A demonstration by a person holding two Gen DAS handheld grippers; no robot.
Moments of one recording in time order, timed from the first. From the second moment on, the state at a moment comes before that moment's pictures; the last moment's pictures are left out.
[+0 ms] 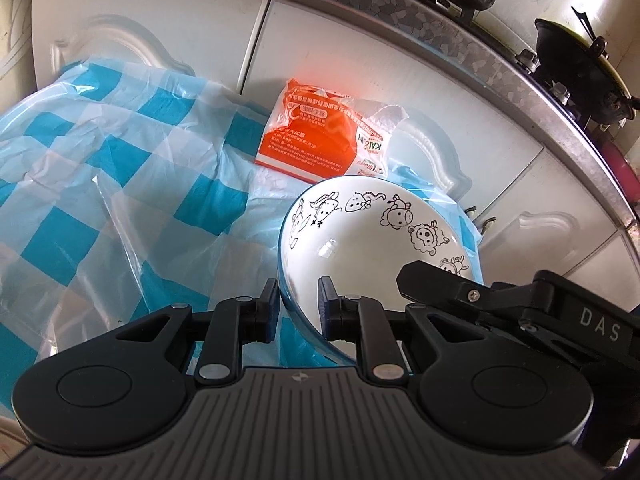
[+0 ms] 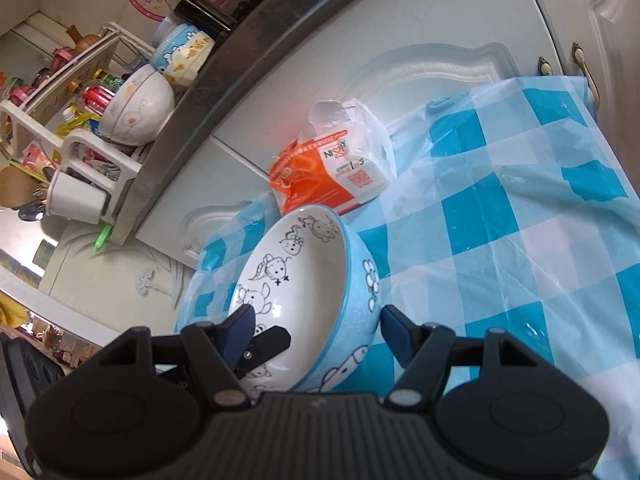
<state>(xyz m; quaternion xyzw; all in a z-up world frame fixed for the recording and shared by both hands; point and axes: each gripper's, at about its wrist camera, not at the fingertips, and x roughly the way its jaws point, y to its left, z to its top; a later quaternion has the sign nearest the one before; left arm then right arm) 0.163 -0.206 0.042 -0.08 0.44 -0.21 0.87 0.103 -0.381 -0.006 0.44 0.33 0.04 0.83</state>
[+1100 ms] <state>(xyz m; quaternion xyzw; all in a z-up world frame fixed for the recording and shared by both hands) 0.078 -0.222 0.100 -0.05 0.42 -0.24 0.87 0.011 -0.386 0.031 0.43 0.33 0.04 0.84</state>
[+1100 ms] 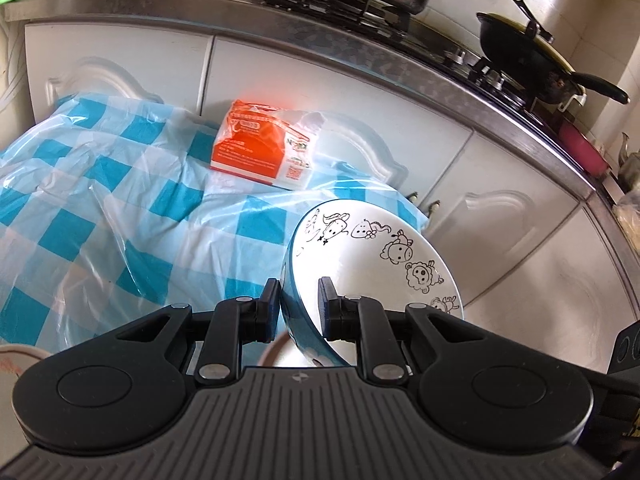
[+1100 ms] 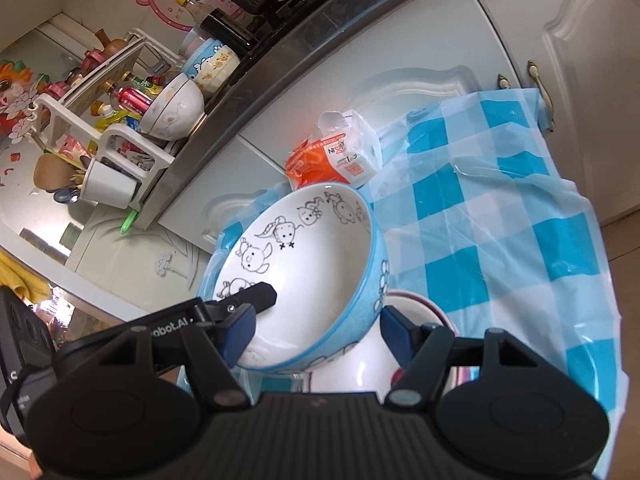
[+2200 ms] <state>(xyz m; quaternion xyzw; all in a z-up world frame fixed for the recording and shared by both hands) 0.013 -0.210 0.080 0.03 0.43 -0.26 0.86 -0.047 -0.368 0.021 0.41 0.35 0.04 0.84</state>
